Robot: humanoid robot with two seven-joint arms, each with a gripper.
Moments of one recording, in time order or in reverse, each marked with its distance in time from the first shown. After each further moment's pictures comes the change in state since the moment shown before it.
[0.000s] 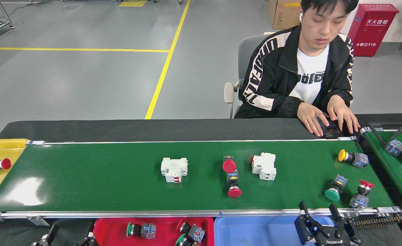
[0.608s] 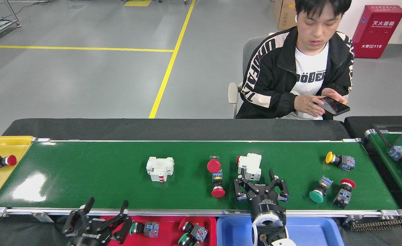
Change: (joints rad) left arm -0.275 0.000 -0.334 0.117 -0.124 0.123 -0.080; right arm -0.498 0.047 0.509 0.562 0.073 0.480 0.065
